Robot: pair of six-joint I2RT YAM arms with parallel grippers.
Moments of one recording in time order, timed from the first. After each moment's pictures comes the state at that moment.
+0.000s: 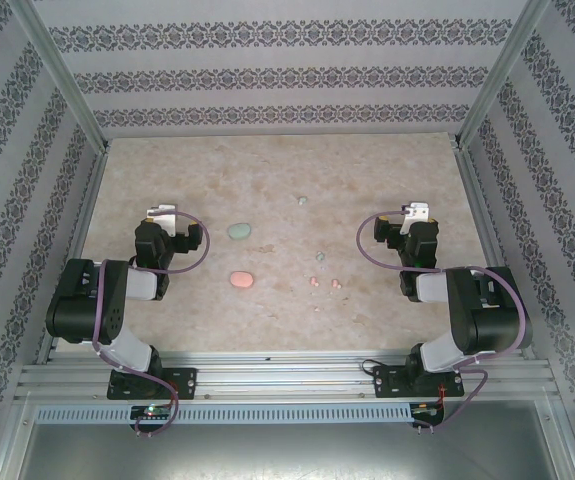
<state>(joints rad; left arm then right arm) 0.02 1.59 0.40 0.84 0.03 0.02 0.02 1.51 0.36 0.81 0.09 0.04</state>
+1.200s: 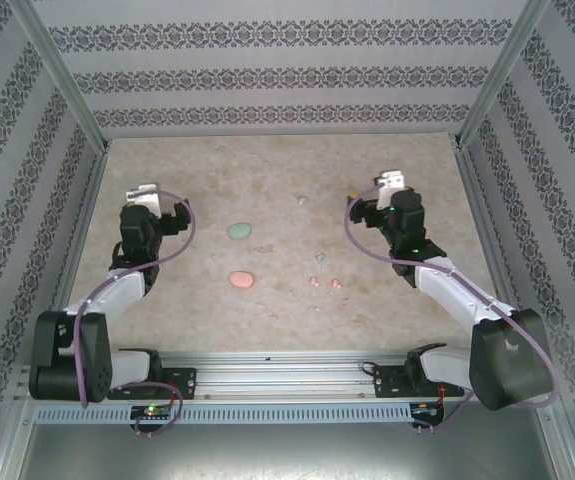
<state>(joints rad) 0.02 1.24 0.57 0.37 -0.07 -0.10 0.30 1.24 0.69 0.20 0.10 0.01</state>
